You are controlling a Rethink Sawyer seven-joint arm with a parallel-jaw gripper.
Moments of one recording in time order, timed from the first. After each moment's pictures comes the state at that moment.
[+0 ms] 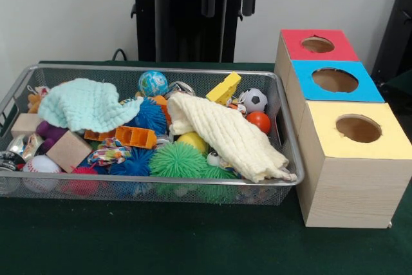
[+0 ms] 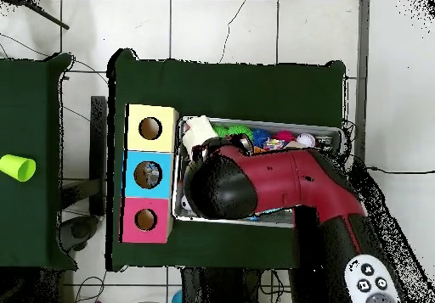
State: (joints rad) arm -0.60 -1.04 0.54 1.82 -0.41 0.60 1.57
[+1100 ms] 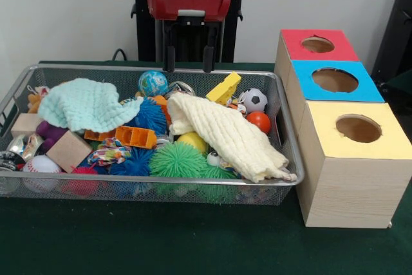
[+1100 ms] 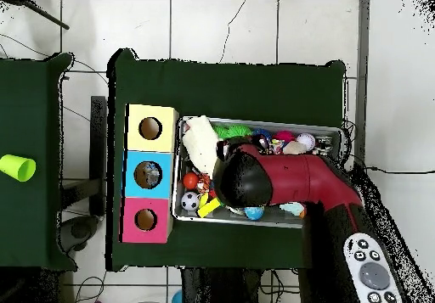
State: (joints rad) arm -0.53 -0.88 0.34 1.76 -0.41 0.44 1.57
